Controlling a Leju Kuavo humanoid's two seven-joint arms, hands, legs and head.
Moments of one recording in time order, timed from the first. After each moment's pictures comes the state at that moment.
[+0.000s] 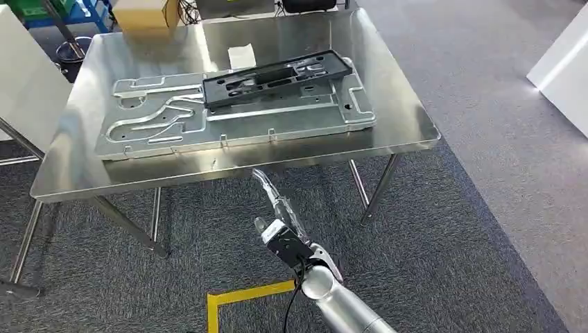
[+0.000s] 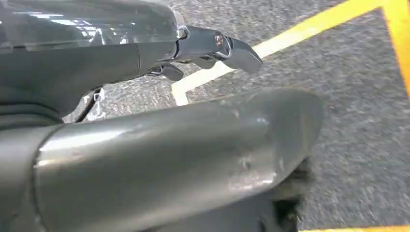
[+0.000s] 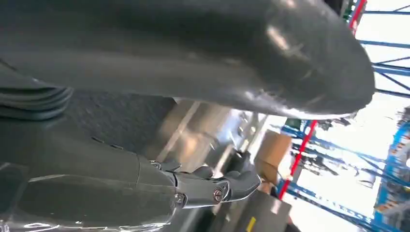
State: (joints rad) left arm -0.11 -0.20 0.98 -0.20 -1.17 0.05 -0.35; right arm -0.38 0.20 0.63 -1.03 0.23 -0.22 -0.46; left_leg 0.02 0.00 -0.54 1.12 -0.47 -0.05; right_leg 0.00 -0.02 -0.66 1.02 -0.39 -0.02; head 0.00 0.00
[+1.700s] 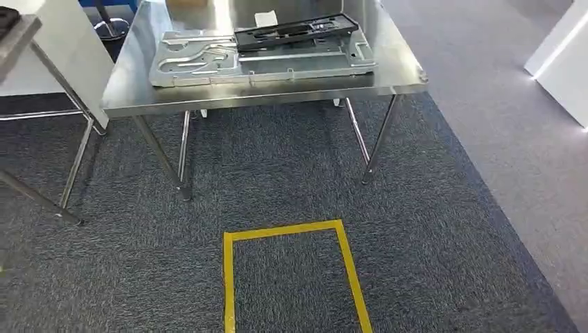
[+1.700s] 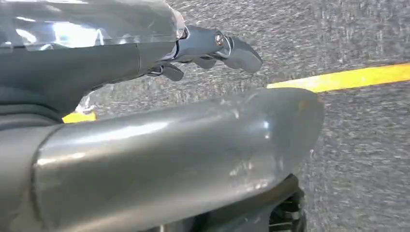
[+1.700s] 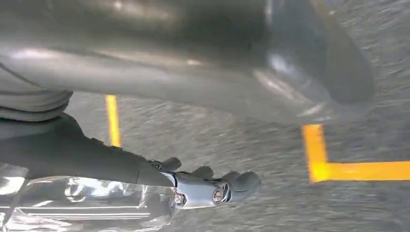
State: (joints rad) left arm -0.08 -0.22 1.08 -0.20 -1.13 0.14 -0.38; right arm -0.05 0.14 -0.02 -0.20 0.02 -0.37 -0.14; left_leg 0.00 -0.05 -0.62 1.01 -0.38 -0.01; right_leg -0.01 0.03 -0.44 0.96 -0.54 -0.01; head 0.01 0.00
